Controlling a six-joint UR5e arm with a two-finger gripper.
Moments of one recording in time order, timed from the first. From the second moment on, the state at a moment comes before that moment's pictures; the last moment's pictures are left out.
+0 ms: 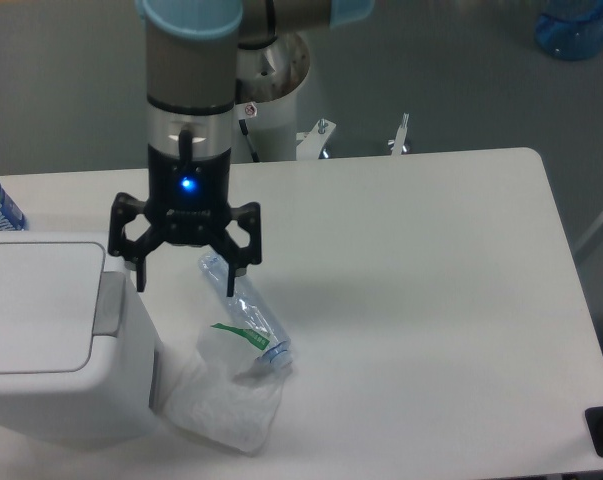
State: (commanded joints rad) arm 2.21 -1.77 -1.45 -1.01 1.34 0.14
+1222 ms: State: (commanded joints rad) arm 2.18 -1.80 -1.47 -1.01 1.34 0.14
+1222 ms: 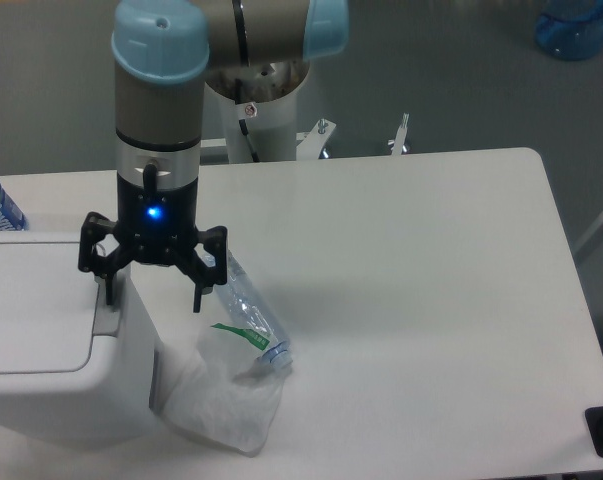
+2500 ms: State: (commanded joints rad) arm 2.18 -1.80 -1.39 -1.00 1.36 0.15
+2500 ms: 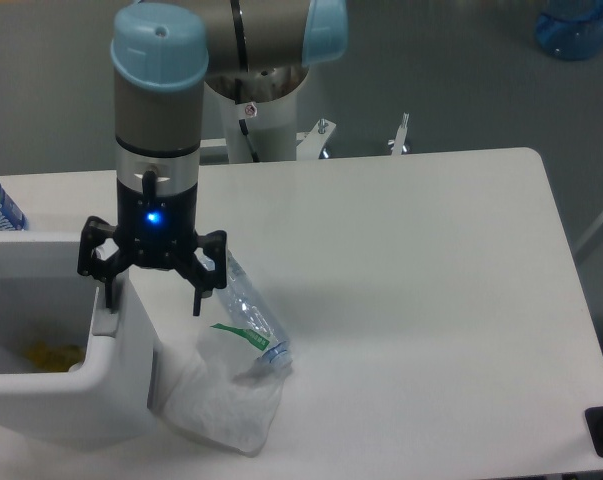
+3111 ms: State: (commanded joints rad) arm 2.31 -1.75 -1.38 -1.10 1.55 0.47
